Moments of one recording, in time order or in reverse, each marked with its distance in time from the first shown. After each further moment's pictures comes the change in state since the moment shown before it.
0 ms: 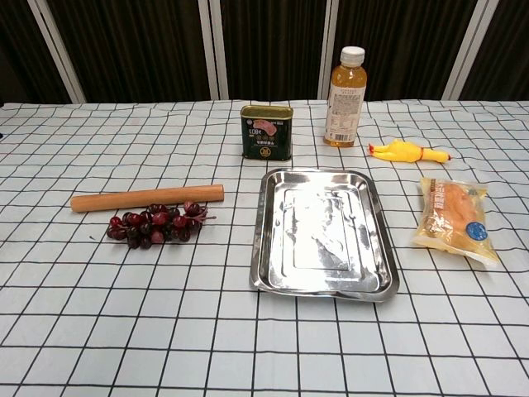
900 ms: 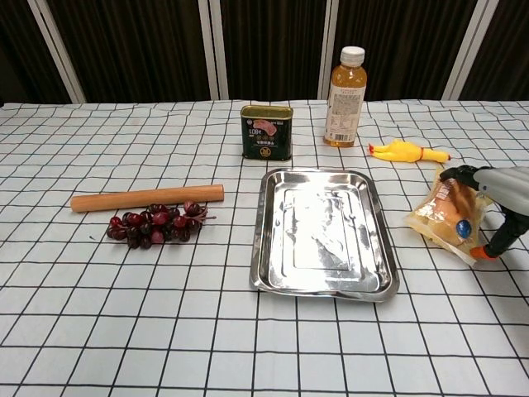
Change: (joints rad) left arm -0.004 0.016 -0.006 0.007 -0.006 -0.002 -0.044; right arm 0.377 -0.293 0.182 0.185 0.538 -0.385 -0.280
